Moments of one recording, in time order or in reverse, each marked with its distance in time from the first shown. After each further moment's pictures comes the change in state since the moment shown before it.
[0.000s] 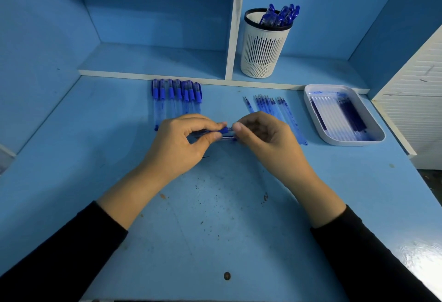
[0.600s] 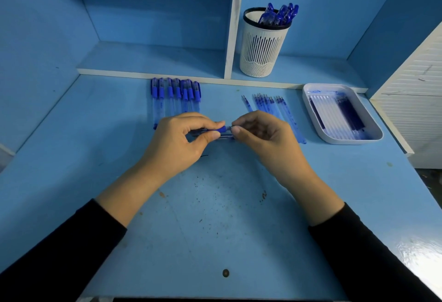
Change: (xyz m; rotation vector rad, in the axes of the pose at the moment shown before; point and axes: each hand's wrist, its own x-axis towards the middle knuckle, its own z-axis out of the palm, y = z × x) left_hand 0.000 -0.002 -0.001 0.019 -0.010 -0.009; right_hand 0.000 0.000 -0.001 0.144 -0.020 0.012
